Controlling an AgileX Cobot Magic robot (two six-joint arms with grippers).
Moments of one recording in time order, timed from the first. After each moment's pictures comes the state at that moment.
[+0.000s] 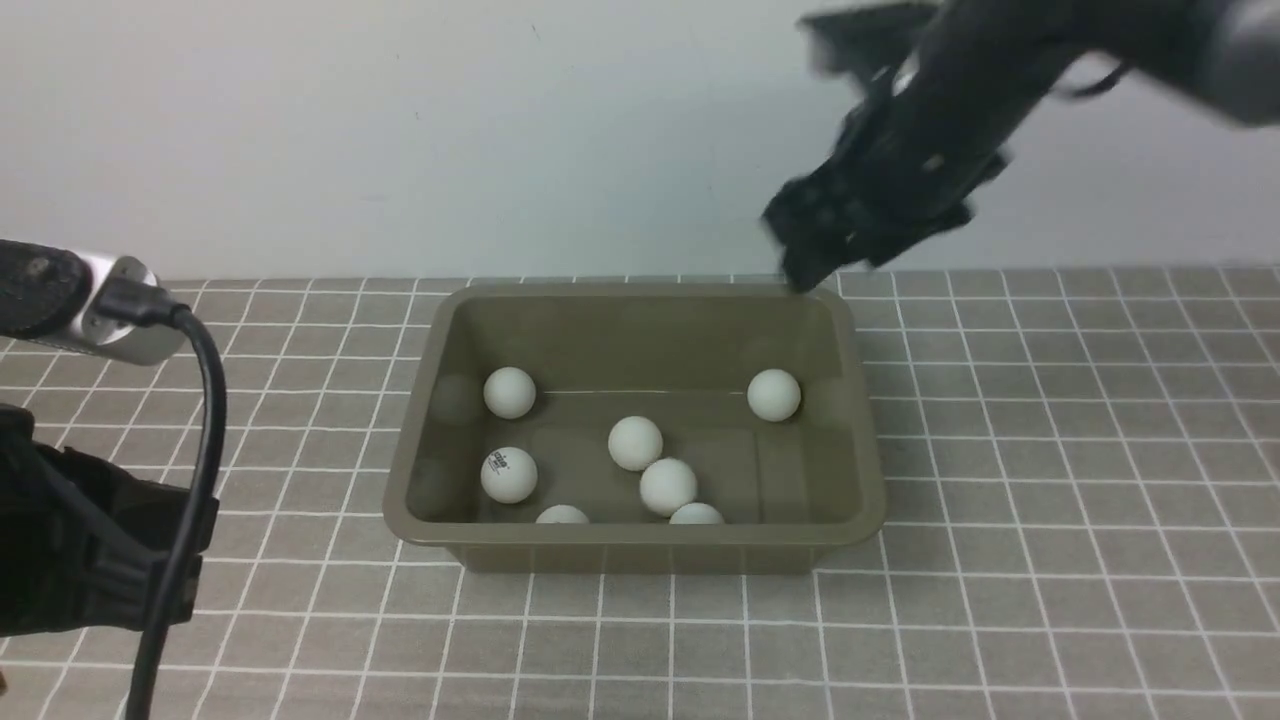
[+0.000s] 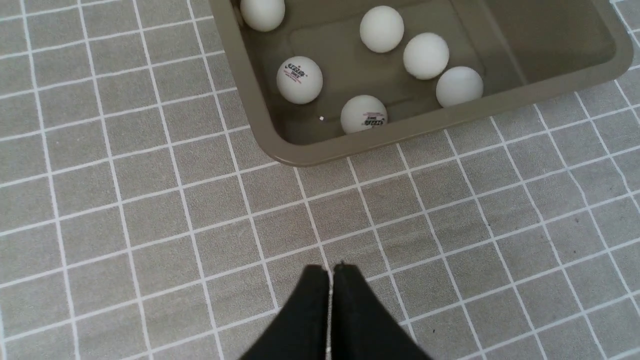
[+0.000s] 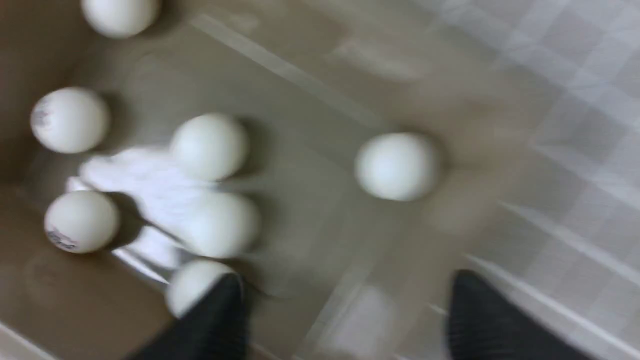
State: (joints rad) right arm 0.40 1.85 -1.84 0.08 1.24 0.00; left arm -0.19 0.82 -0.85 -0.27 0.94 0.17
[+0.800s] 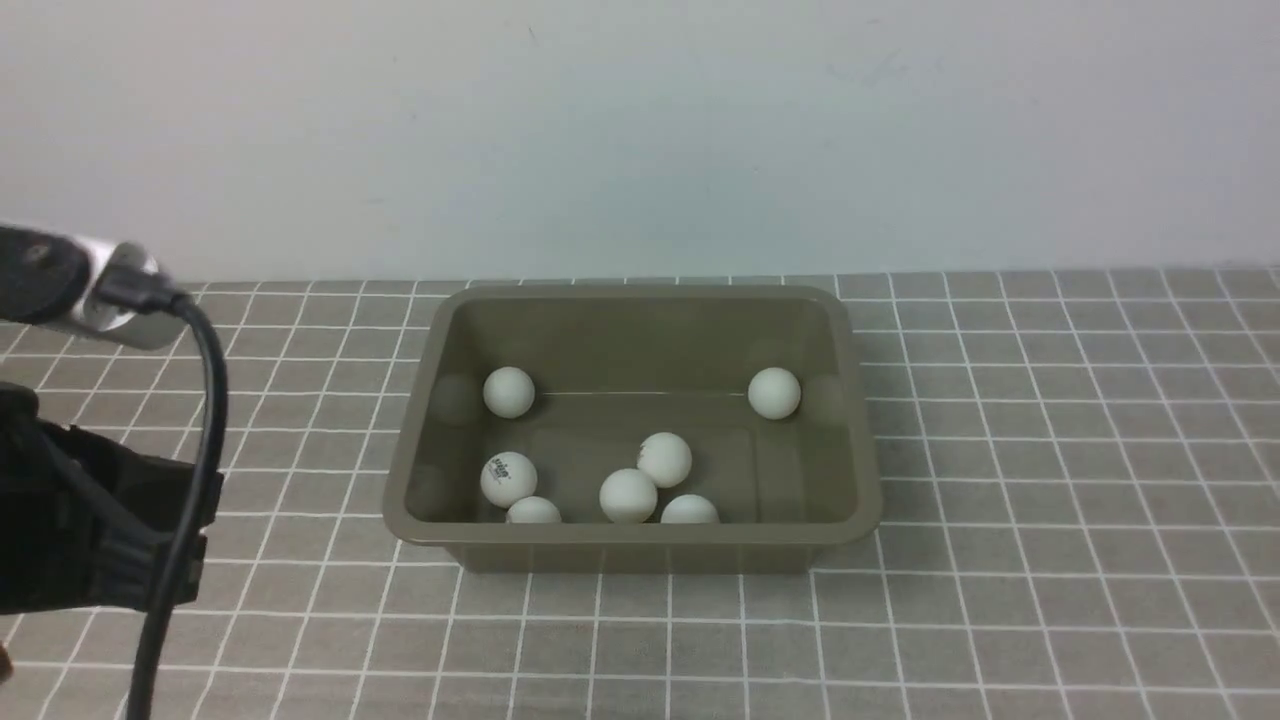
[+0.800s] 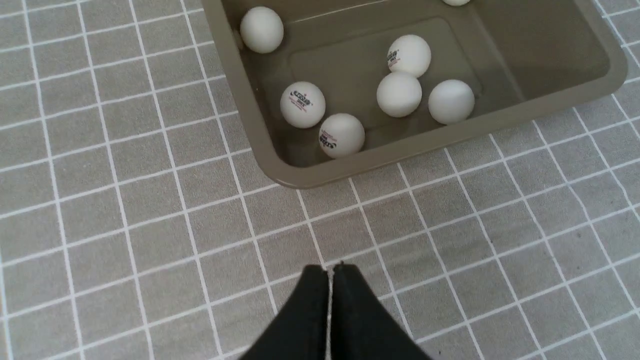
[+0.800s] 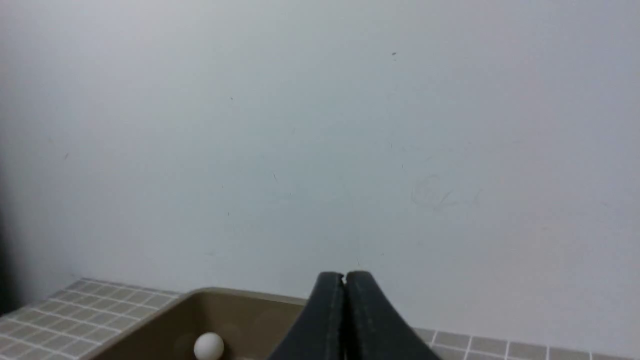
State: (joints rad) right arm 0.40 -0.01 -0.28 -0.16 0.32 0.29; left arm -0.19 0.83 -0.85 -0.29 0.88 0.21
